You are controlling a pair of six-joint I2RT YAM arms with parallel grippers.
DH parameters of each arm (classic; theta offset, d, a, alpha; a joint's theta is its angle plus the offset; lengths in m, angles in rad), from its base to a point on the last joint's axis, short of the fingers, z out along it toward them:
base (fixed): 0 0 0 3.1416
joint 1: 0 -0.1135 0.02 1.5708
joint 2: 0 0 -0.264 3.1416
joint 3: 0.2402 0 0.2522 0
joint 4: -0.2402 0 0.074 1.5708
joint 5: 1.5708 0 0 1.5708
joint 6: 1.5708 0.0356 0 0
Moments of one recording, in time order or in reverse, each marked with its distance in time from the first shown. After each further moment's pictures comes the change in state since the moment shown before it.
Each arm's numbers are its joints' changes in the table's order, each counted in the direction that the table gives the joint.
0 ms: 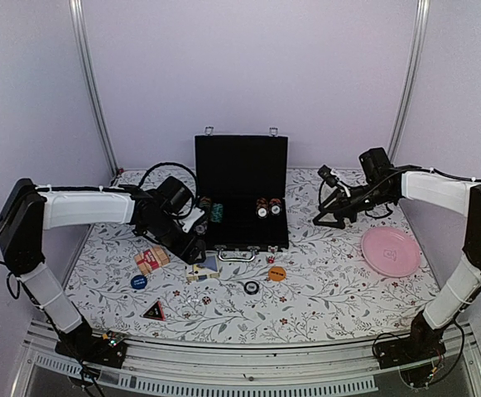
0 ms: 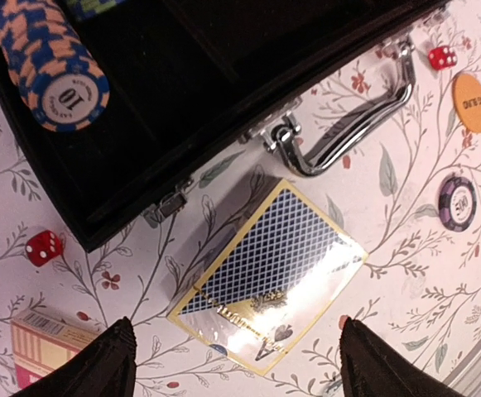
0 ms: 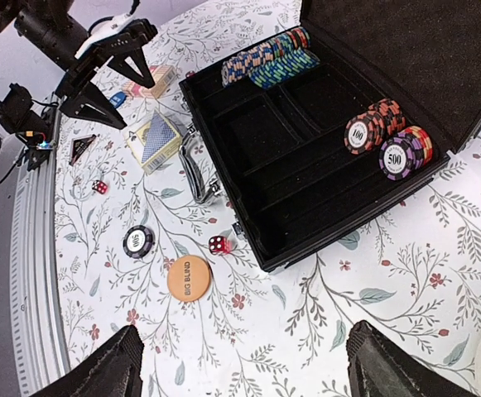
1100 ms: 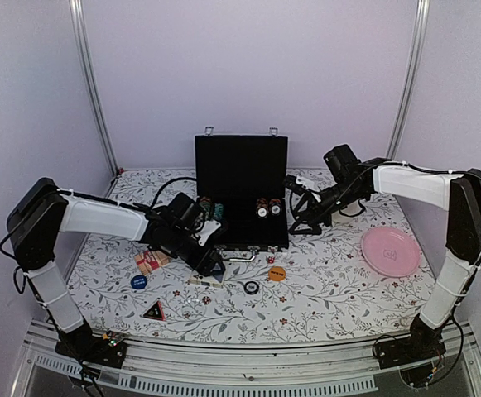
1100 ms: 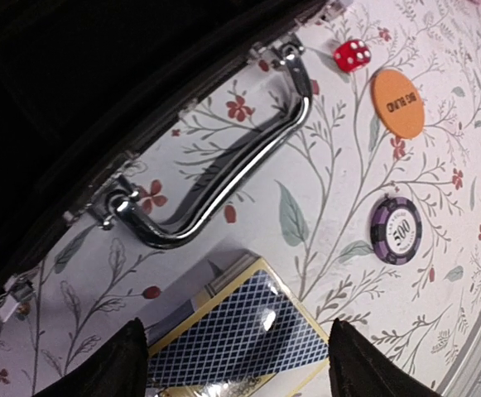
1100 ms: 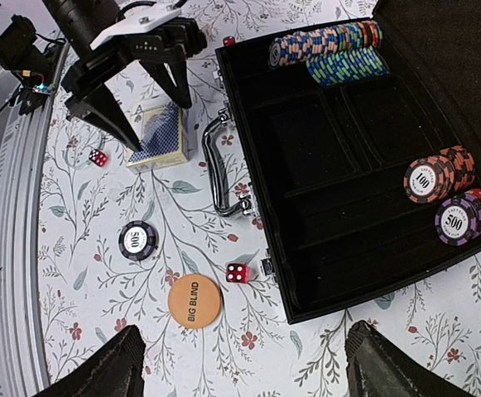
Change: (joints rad) left arm 0.058 0.090 -0.111 0.309 0.167 -0.021; right arm -0.201 0.144 0.180 -0.083 0.139 -0.112
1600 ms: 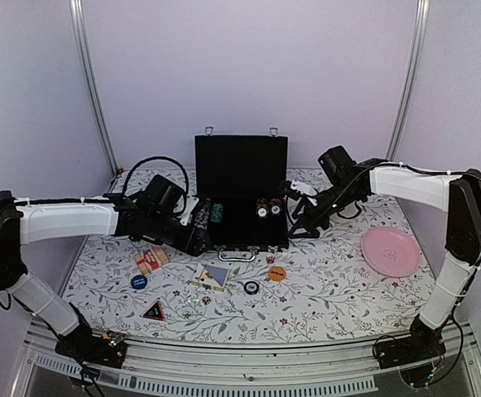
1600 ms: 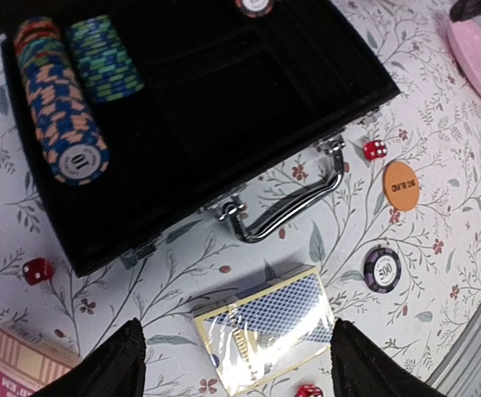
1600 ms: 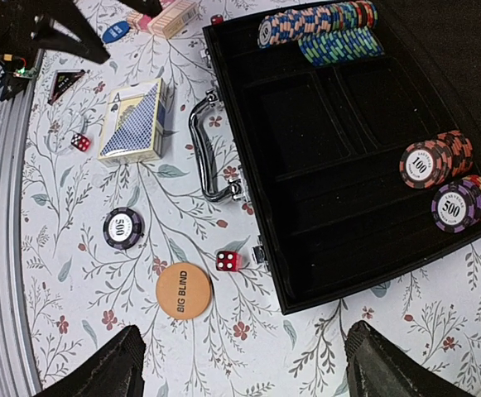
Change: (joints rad) left arm -0.005 -0.218 -0.005 -0.072 -0.151 -0.156; right arm -0.030 0.000 0.002 -0.014 0.077 -0.001
